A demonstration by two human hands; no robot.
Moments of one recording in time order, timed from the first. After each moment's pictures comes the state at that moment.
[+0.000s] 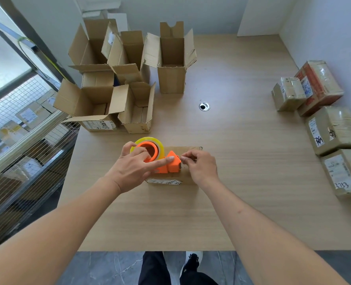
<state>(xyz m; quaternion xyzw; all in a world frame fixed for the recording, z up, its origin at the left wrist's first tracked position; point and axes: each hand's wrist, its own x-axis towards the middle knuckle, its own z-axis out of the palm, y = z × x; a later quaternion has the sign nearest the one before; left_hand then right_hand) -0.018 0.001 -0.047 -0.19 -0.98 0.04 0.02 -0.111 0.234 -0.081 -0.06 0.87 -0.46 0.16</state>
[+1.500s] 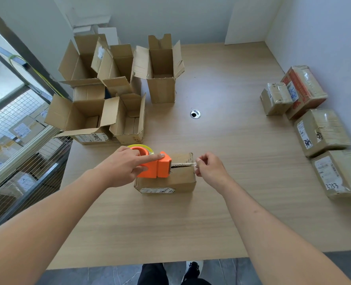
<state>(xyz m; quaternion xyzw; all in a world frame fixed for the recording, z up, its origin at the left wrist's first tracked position) -0.063 -0.007 -0.010 -0.14 -0.98 -0.08 -0.11 -0.145 0.283 -0.069 0.05 0.83 -0.51 0.24</state>
